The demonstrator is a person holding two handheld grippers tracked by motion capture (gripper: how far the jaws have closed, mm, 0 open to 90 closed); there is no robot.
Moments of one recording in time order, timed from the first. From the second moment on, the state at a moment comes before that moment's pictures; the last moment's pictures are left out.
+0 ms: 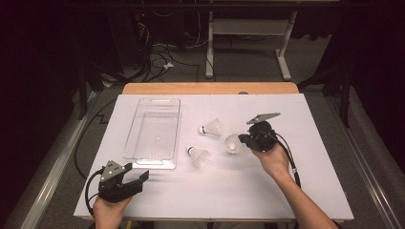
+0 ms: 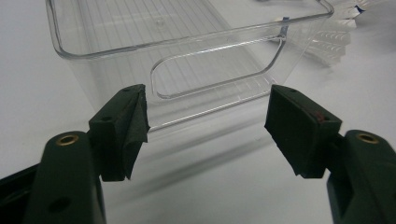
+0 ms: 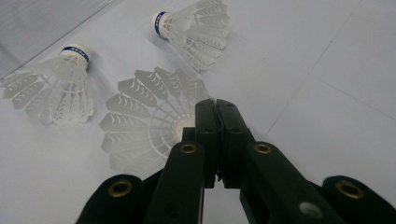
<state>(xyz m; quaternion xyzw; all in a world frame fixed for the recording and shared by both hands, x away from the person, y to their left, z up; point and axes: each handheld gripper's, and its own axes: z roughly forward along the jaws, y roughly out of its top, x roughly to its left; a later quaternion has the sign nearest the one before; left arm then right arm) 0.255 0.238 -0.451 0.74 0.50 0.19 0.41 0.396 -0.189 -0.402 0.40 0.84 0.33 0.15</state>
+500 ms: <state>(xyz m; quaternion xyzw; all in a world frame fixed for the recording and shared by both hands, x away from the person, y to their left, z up) 0.255 0.238 -0.451 0.74 0.50 0.19 0.41 0.395 -0.201 -0.405 0.41 0.84 0.32 0.16</state>
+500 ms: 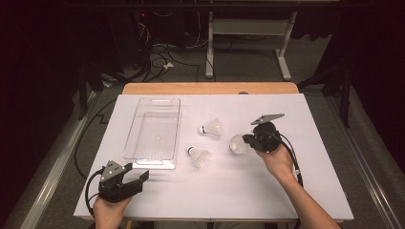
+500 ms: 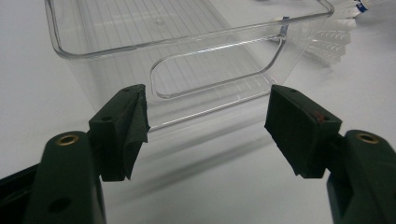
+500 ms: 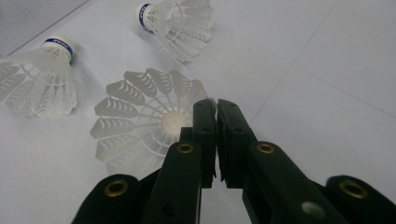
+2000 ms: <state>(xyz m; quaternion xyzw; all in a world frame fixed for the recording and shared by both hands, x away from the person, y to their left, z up) 0.255 0.239 -0.451 0.74 0.50 0.19 0.41 0.404 -0.227 -0.435 0.45 0.82 0.31 0.15</state>
